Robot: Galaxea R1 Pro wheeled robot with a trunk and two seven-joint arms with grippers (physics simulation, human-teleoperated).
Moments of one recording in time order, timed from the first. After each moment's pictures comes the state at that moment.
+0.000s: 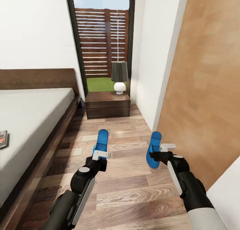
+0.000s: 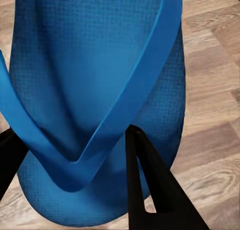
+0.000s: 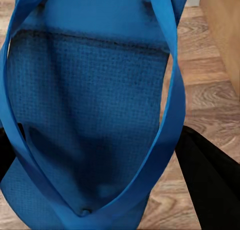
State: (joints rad) left arm -0.36 -0.11 -0.32 -1.54 0.04 0.82 0.22; right arm -0.53 -0.01 0.00 -1.26 -0.02 0.73 0.03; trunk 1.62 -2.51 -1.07
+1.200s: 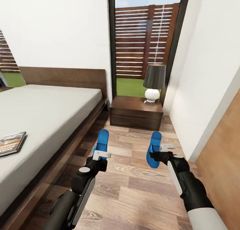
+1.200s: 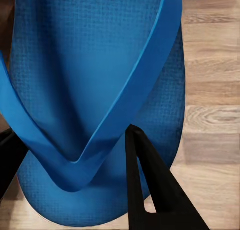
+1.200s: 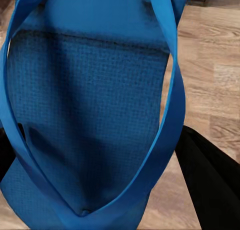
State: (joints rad) left arm -0.36 -0.11 -0.32 -1.54 0.04 0.82 0.22; right arm -0.53 -0.01 0.00 -1.26 -0.02 0.73 0.03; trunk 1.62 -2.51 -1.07
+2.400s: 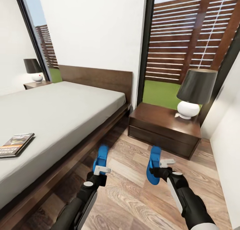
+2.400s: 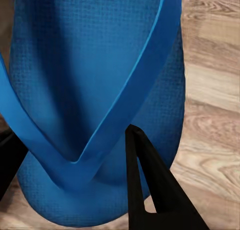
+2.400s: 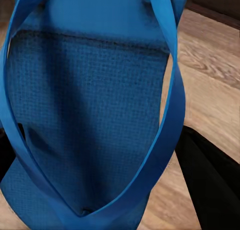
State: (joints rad) left arm -0.36 -0.10 -0.31 -1.14 0.04 0.54 0.22; right arm -0.43 -0.01 0.00 -1.12 -0.01 0.59 0.04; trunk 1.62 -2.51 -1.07
